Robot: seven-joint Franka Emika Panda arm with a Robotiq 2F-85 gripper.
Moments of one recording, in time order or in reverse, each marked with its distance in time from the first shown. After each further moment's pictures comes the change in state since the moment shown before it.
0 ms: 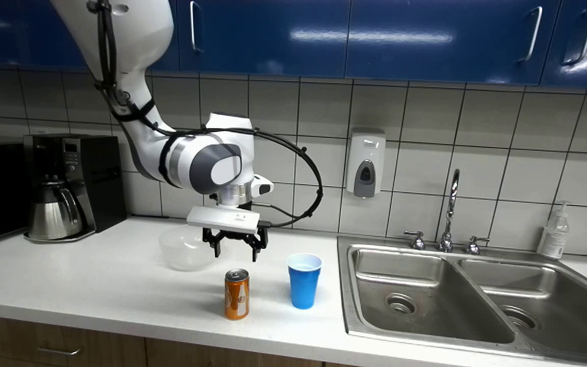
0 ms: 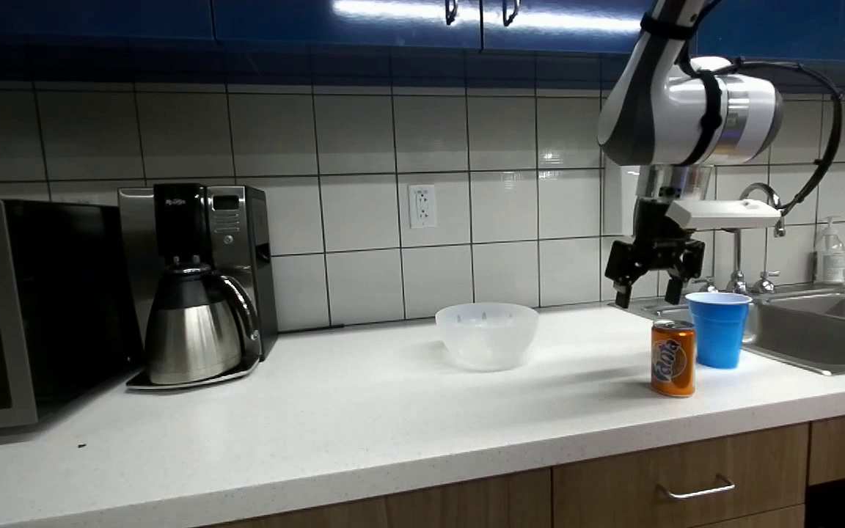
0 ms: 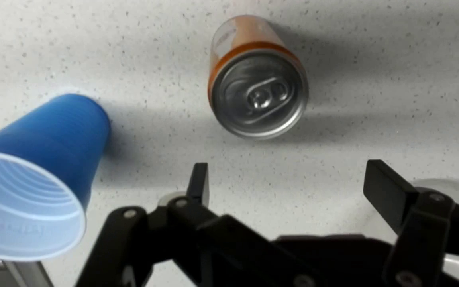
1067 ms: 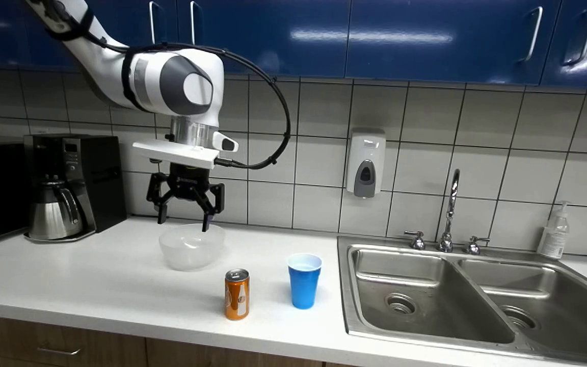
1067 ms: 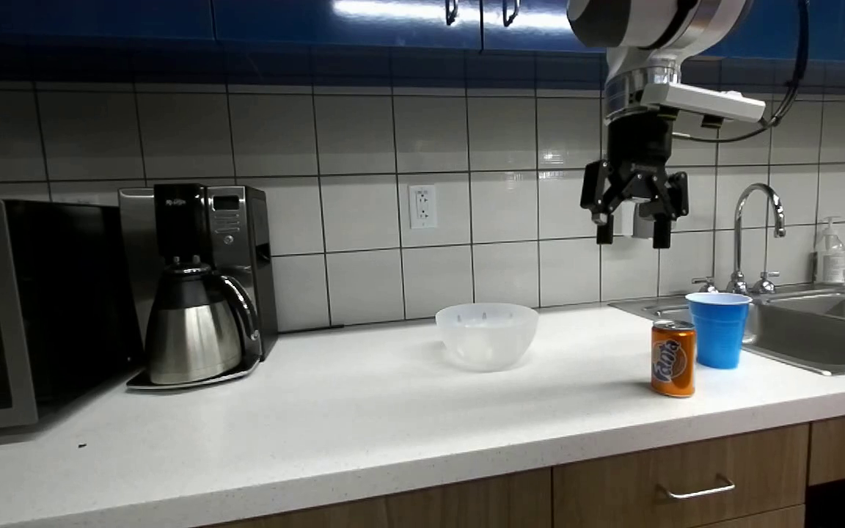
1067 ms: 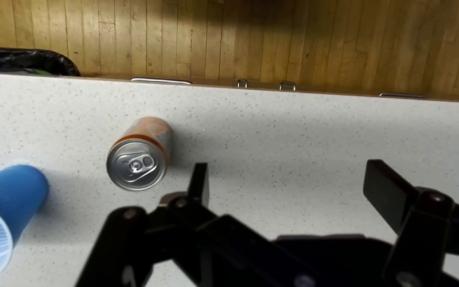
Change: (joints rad) arm 0.118 -0.275 -0.005 0.053 -0.060 -0.620 0.138
